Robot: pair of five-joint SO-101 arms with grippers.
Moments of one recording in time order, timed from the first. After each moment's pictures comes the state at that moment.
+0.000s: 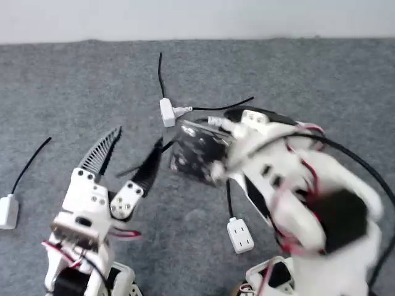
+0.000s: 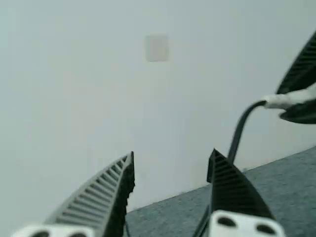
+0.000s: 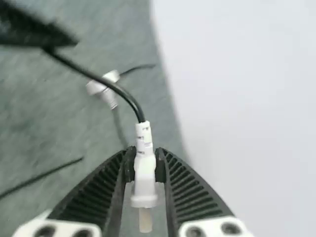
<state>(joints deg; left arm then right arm) 13.7 -103.3 72.0 33.5 -1.1 -27.4 -37.7 -15.0 88.6 56.0</state>
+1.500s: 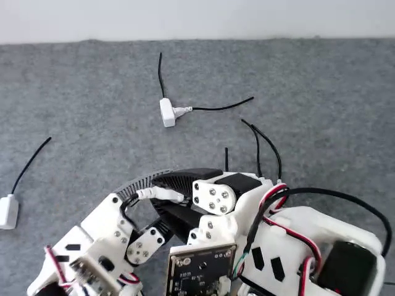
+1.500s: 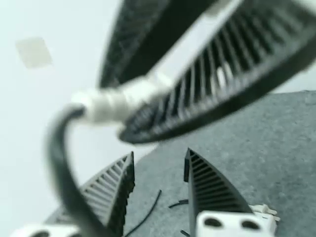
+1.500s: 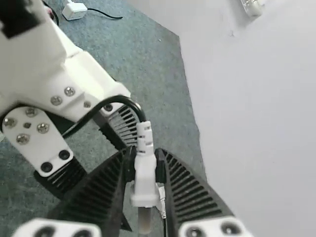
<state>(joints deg) 37.6 -103.6 59.7 56.0 -12.6 -60.9 -46.1 -10.5 87.5 45.4</state>
